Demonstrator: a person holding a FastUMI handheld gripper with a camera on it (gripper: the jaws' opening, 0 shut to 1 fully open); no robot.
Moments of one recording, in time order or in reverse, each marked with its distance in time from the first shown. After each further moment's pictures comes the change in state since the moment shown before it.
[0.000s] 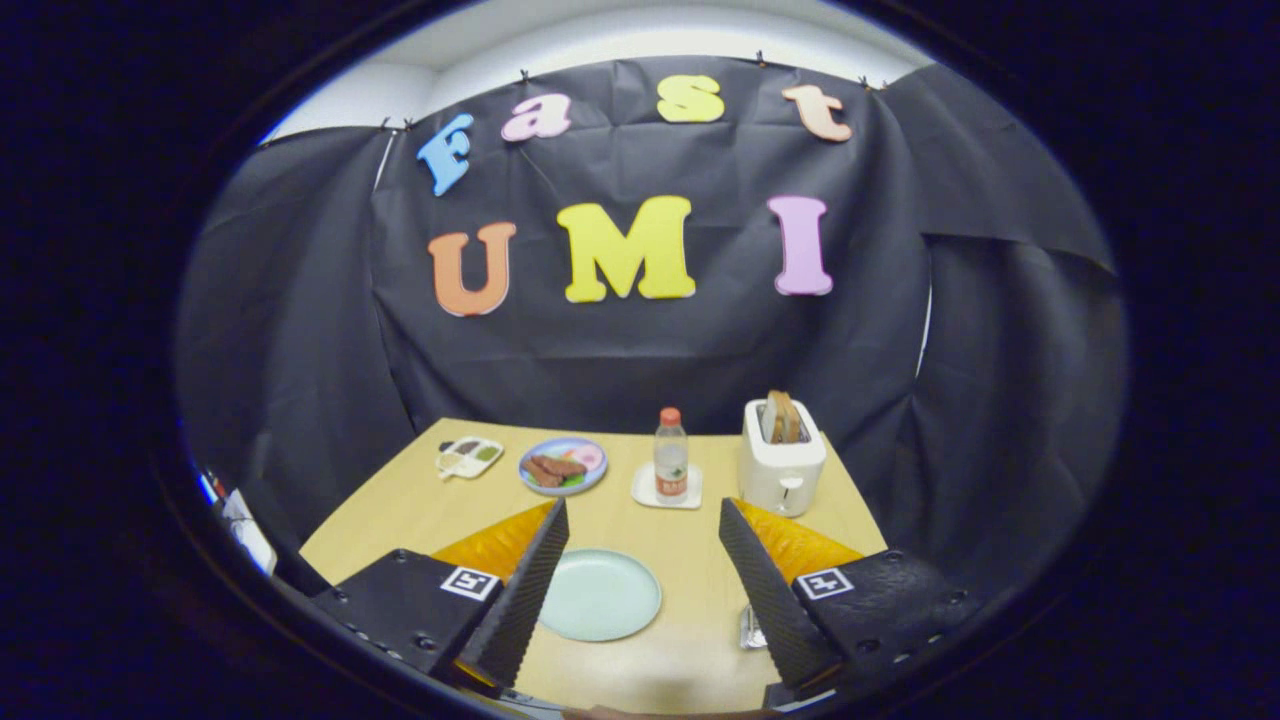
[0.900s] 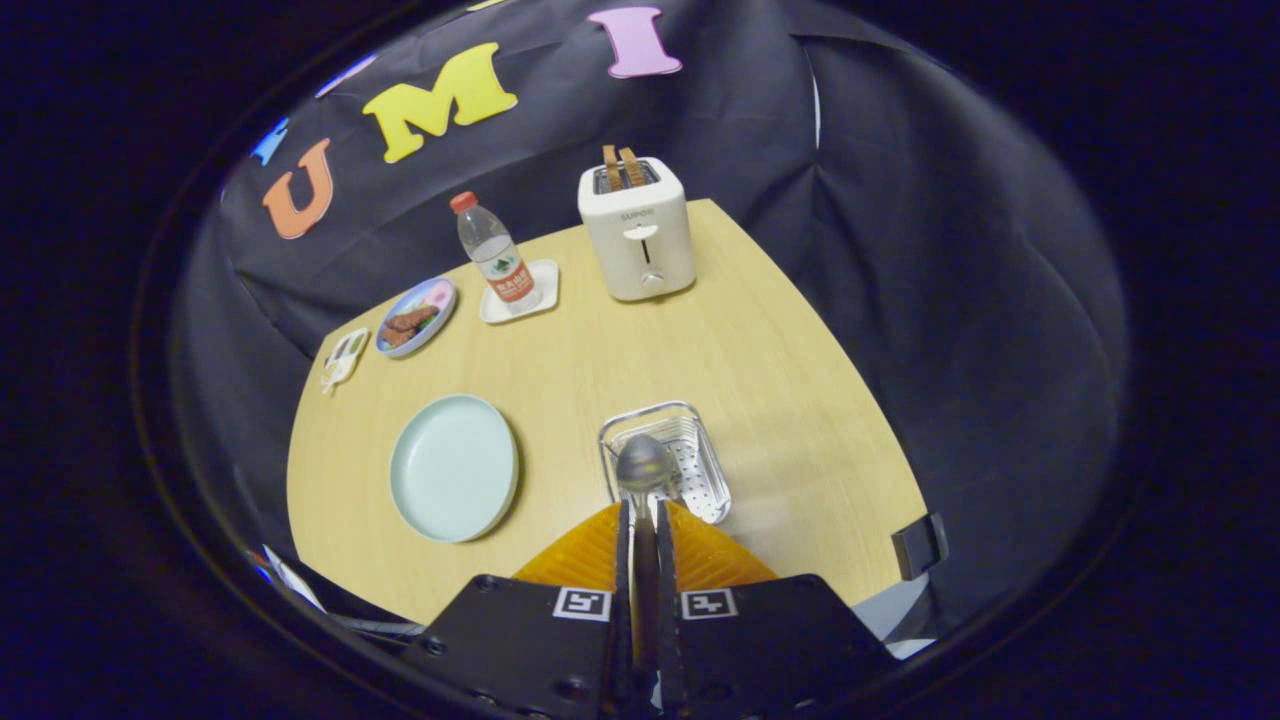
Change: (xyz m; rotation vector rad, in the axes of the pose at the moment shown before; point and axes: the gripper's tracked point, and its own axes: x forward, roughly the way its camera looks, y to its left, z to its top) arm 0.047 -0.140 -0.219 0.272 0.613 -0.167
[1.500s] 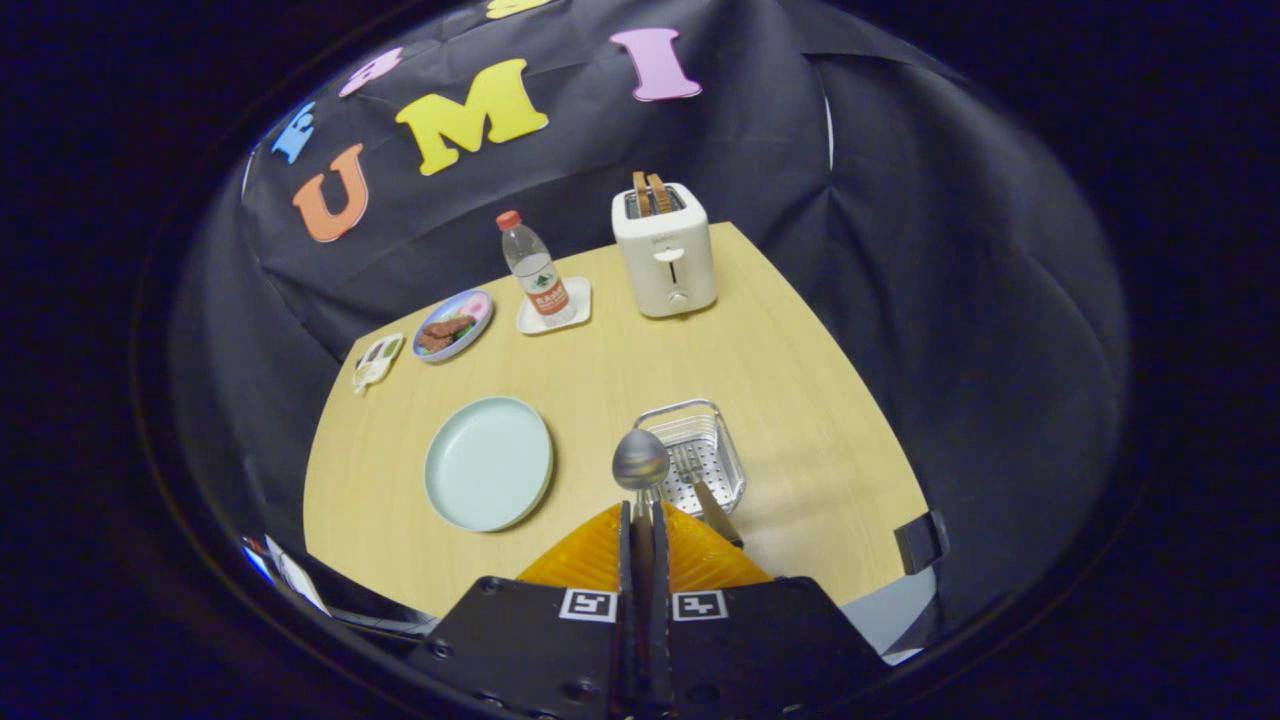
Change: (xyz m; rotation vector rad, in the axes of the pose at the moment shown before) arm -0.024 -0.005 -0.009 0.015 -0.035 0.014
